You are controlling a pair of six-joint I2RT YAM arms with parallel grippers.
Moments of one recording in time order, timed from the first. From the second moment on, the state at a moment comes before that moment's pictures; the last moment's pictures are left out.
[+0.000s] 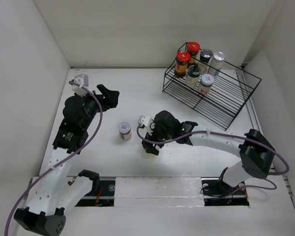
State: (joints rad) left arm -0.29 0.81 0.95 -0.27 0.00 -0.51; right arm 0.96 1.52 1.00 -0.26 -0.30 -0.14
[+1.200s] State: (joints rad) left arm -0.29 0.79 0.95 -0.27 0.03 -0.51; right arm 0.21 1.05 1.21 -0.47 0.31 -0.06
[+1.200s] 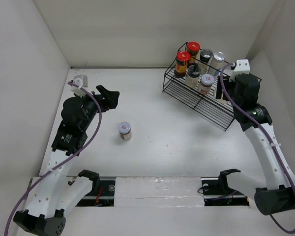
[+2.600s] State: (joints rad) left arm -0.29 0.79 0.95 -0.27 0.02 -0.51; right arm 0.11 1.17 1.20 -0.30 0.15 0.01
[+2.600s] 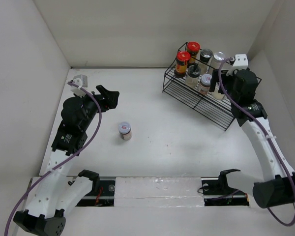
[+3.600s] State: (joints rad) left arm -0.29 0.70 0.94 -0.28 -0.15 -0.52; right arm 0.96 1.98 1.35 0.08 -0.26 -0.15
